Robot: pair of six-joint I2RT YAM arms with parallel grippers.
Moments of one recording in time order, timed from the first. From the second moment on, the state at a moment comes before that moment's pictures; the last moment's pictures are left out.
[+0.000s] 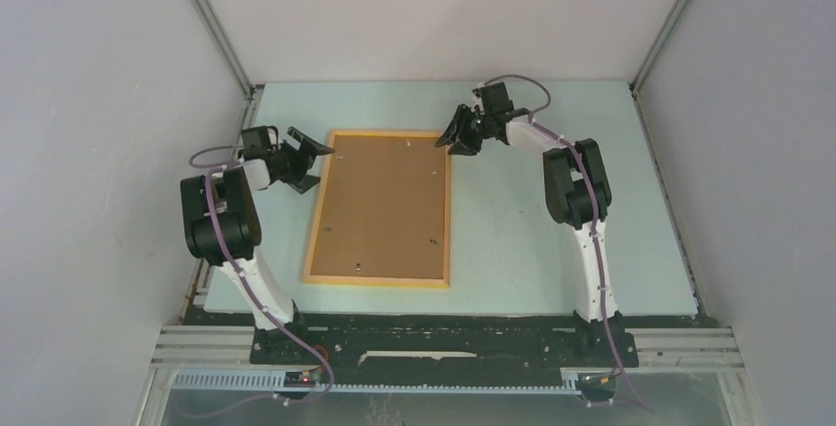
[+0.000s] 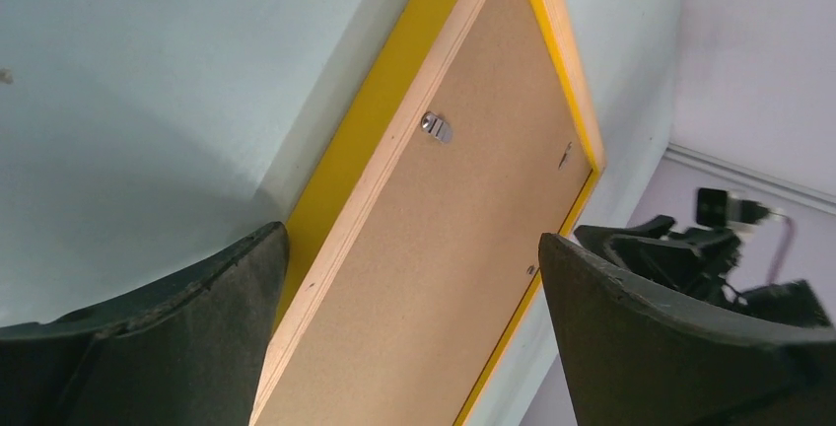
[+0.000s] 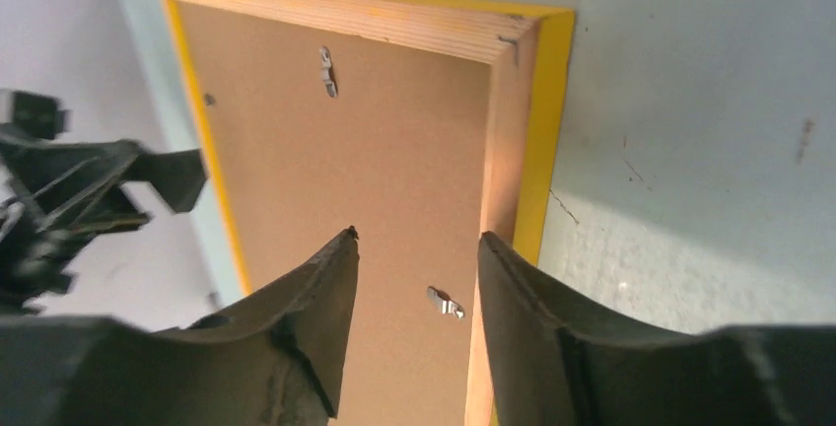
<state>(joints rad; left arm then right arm) 0.24 1.88 1.07 -0.03 0.55 -0.85 0.32 2.36 1.80 -0.23 -0.57 0.76</state>
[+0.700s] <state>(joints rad) 0.12 1.84 0.96 0.07 0.52 -0.94 0.41 2.23 1.77 -0.70 -0.22 0.50</state>
